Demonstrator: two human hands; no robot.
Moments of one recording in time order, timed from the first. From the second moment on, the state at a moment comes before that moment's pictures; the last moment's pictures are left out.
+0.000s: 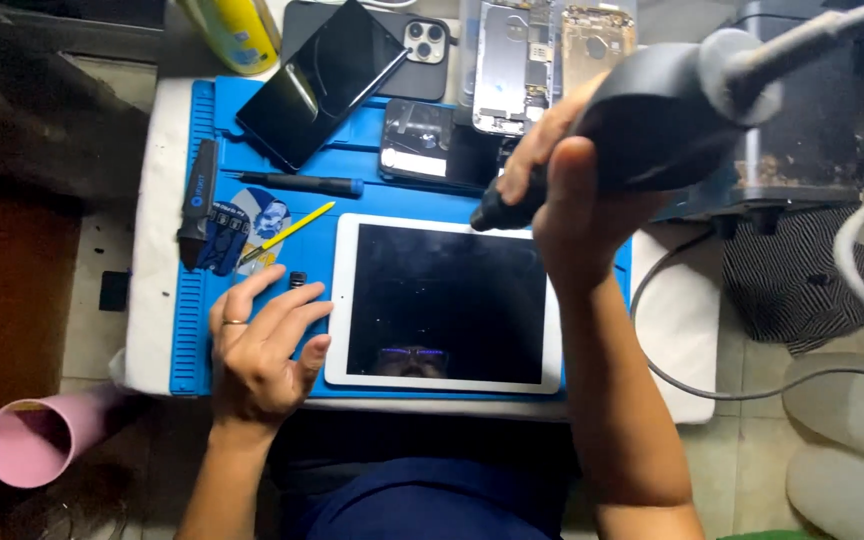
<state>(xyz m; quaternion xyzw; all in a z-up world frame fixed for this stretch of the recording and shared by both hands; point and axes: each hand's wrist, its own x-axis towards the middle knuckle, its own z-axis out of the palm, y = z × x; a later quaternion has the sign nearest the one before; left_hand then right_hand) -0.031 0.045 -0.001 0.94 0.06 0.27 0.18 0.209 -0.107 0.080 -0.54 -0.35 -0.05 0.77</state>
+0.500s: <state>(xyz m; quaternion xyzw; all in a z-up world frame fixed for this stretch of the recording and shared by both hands) -0.032 0.047 0.000 0.94 0.06 0.27 0.19 0.185 -0.036 0.034 -0.39 -0.37 0.02 0.84</state>
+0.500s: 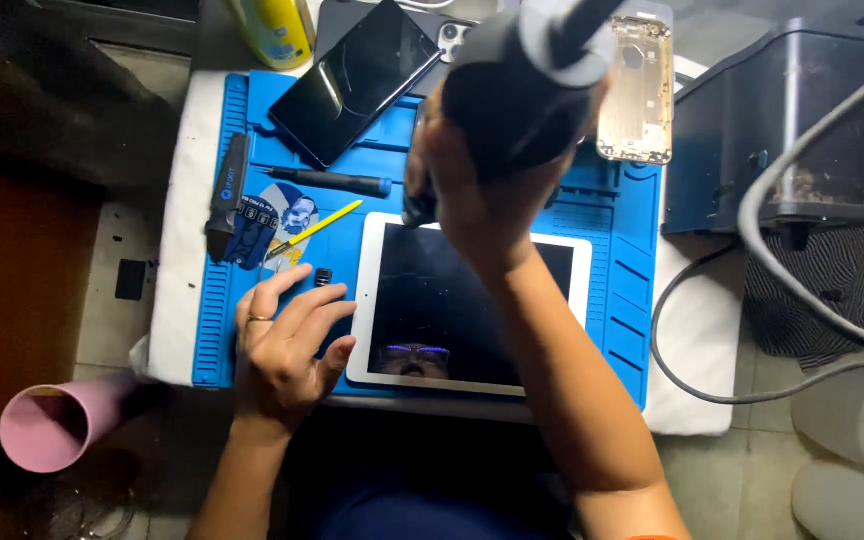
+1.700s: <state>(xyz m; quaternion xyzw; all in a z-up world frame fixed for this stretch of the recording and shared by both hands) -0.031 0.042 -0.003 0.95 0.07 0.26 0.19 0.218 -0.142 0.077 -0.56 -0.33 -0.07 0.75</state>
